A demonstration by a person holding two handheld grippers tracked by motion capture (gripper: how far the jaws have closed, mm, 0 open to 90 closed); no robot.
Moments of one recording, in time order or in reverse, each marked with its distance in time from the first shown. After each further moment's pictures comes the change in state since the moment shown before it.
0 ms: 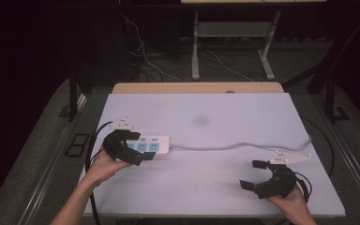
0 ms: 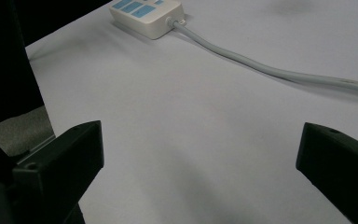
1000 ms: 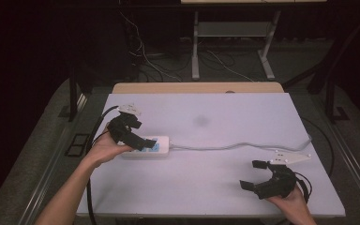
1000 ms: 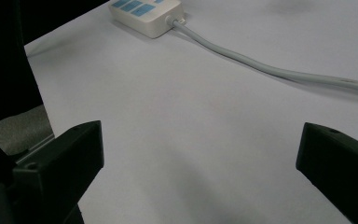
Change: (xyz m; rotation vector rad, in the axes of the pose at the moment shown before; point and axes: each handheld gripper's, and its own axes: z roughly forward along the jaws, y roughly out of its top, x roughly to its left) left arm 0.026 0.035 0.014 0.142 0.028 0.053; right arm 0.000 -0.001 0.000 0.001 -0.001 -0.003
